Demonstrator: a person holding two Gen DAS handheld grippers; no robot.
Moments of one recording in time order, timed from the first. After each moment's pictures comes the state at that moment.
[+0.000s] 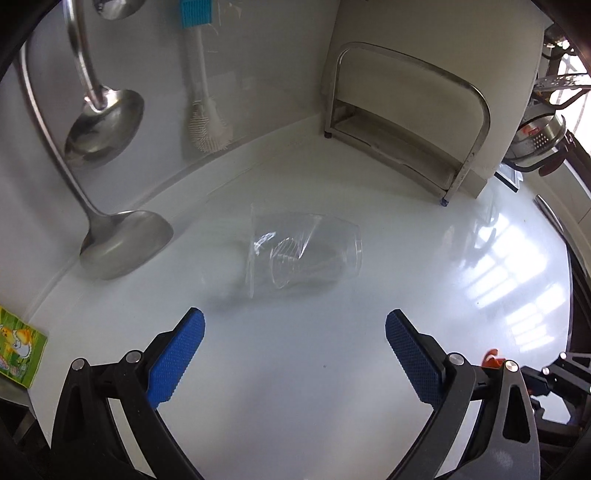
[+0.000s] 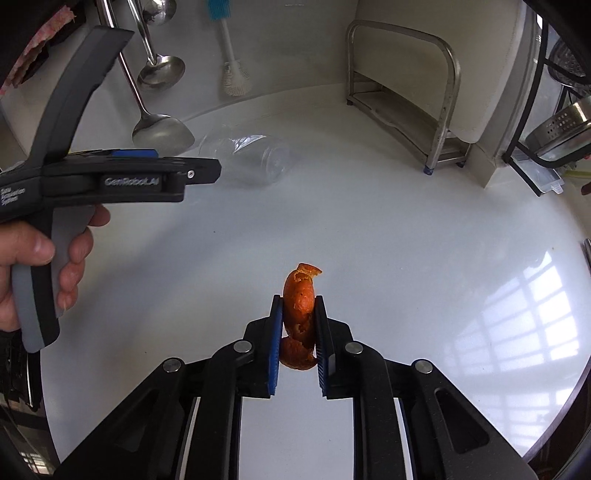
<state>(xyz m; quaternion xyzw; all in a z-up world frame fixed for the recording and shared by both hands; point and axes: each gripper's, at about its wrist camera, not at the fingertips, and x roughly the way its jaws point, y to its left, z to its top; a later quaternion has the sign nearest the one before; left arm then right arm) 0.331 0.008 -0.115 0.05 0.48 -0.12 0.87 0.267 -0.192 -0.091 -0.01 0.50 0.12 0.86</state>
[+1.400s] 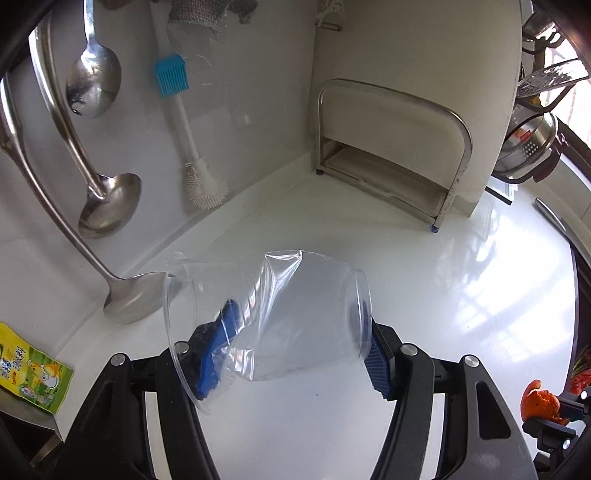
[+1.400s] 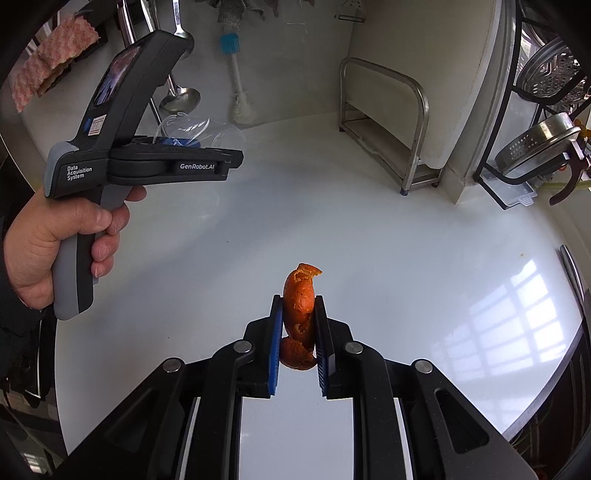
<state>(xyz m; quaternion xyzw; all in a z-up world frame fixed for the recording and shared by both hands) 0.327 -0.011 -0.080 0.10 0.43 -0.11 0.89 0.230 -0.202 -0.045 -0.02 0.47 0.13 0.87</state>
